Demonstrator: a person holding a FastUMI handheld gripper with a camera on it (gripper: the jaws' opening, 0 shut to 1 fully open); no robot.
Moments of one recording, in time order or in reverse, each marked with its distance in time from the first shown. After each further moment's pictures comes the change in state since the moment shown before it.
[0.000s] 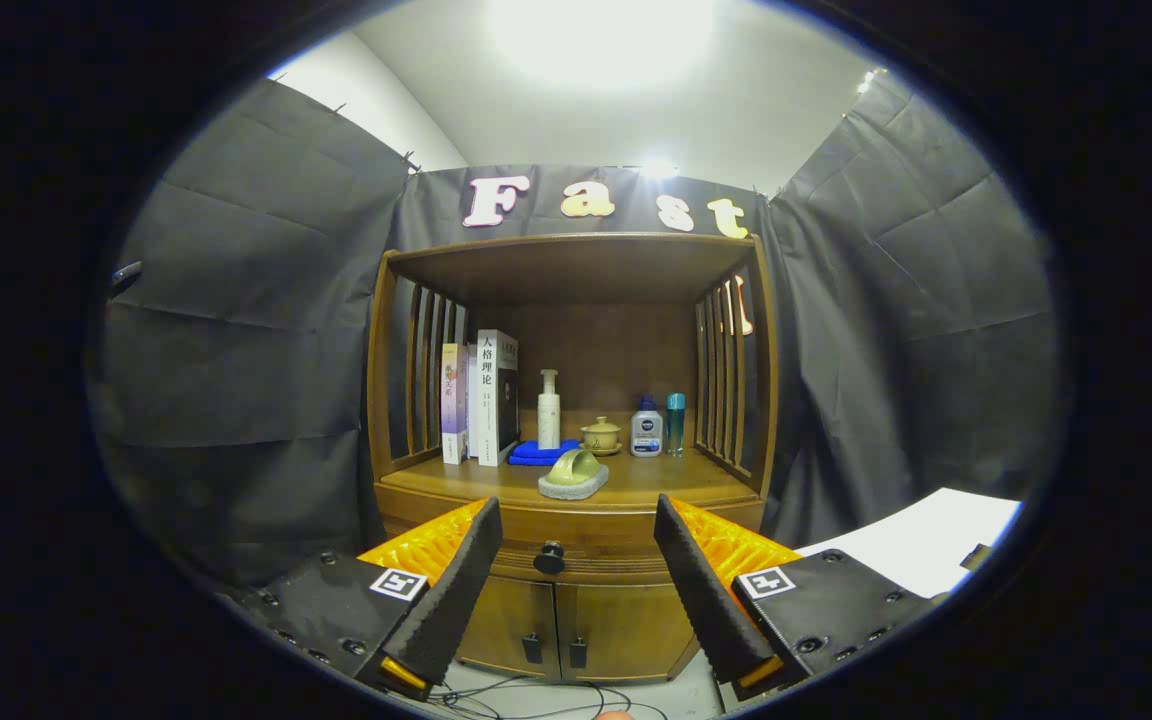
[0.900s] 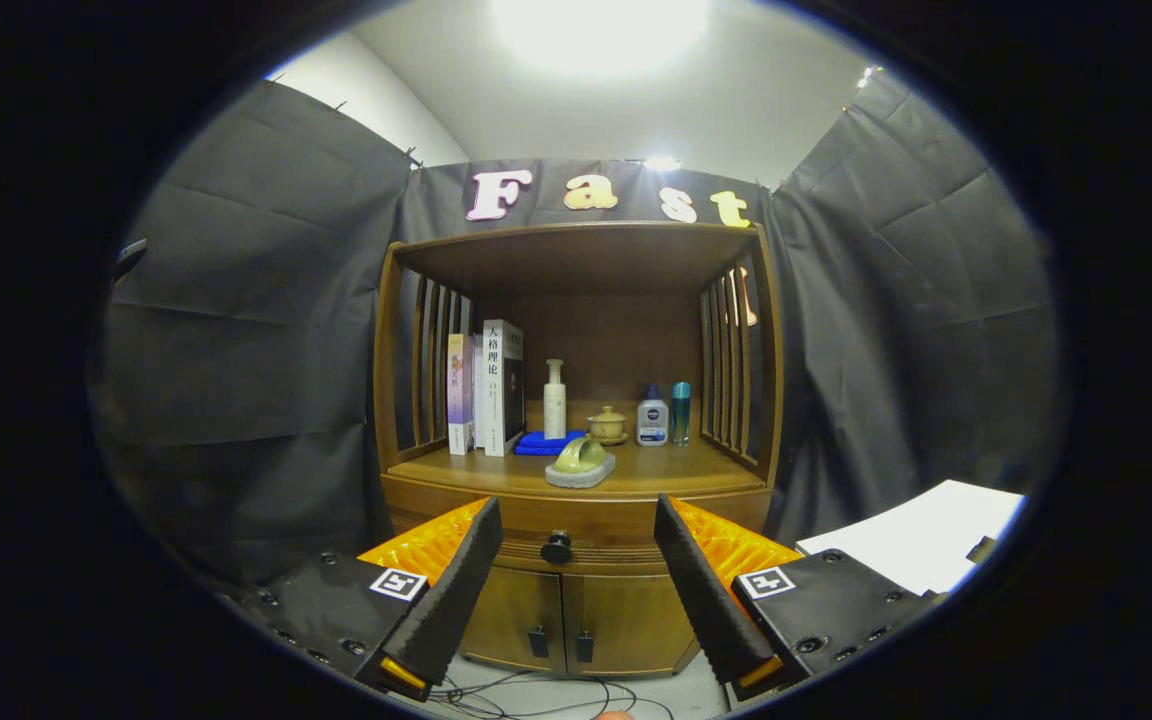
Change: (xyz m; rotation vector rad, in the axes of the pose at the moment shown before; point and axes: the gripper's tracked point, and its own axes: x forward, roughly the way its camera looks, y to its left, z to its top) arm 0.002 0.011 -0.016 0.011 0.037 0.022
